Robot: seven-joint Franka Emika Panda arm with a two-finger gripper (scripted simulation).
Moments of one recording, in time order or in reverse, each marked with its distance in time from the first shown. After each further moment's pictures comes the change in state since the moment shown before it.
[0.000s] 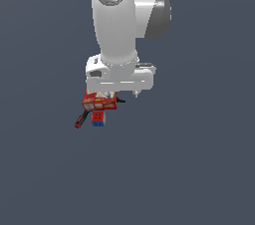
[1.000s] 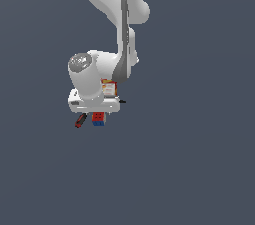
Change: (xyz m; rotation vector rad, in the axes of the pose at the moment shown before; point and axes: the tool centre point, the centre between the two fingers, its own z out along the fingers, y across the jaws) arm -0.032 0.117 0.161 -0.016 0.003 0.029
